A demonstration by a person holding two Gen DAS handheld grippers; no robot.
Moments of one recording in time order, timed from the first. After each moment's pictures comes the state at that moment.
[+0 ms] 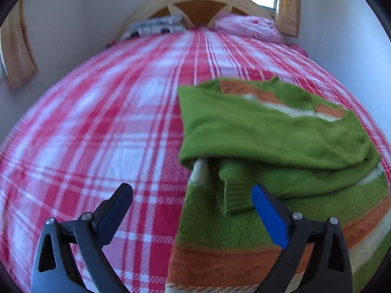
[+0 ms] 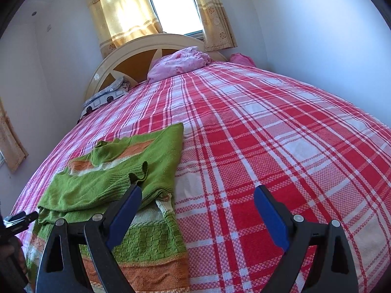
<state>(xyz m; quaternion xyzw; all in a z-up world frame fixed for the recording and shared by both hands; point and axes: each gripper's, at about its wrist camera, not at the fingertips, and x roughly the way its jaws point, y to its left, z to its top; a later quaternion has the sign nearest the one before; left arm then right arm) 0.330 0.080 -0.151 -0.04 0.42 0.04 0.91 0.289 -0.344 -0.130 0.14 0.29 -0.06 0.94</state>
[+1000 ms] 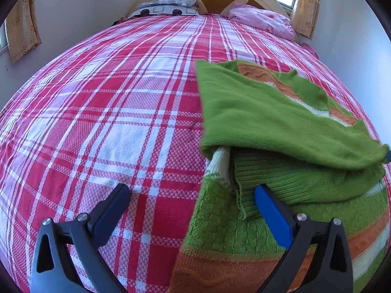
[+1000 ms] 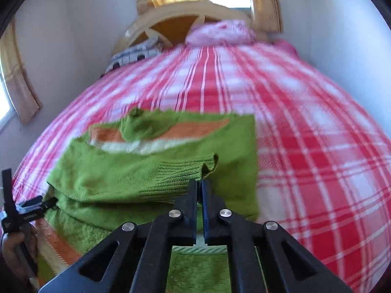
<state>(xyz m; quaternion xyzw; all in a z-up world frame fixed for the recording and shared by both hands) 0.338 0.093 -0.168 -0.08 0.44 0.07 0.89 0.362 -0.271 -0.111 0.06 0.37 0.02 0.93</state>
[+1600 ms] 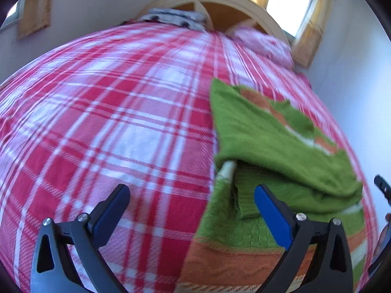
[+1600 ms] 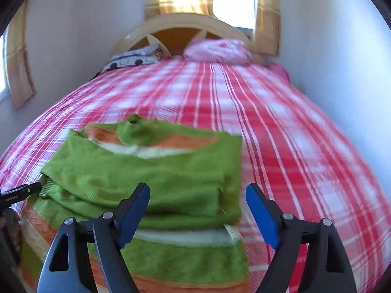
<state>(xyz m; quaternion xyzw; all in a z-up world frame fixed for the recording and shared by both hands) 0.312 0.123 -0.156 -0.17 0.38 0.06 0.91 0.344 -0.233 -0.087 -0.03 0.33 0.01 0.94</state>
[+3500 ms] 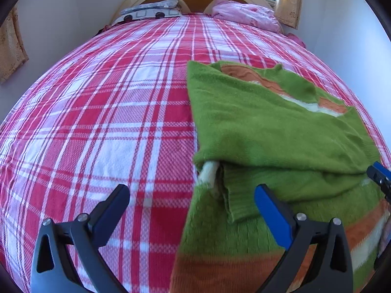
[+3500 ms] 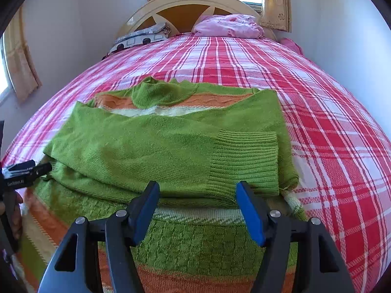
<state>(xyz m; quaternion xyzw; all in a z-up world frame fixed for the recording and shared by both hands) 0.338 0.083 -0.156 -0.04 0.45 0.03 0.89 0.347 -0.221 -0.149 0.02 0.41 0.03 0.91</state>
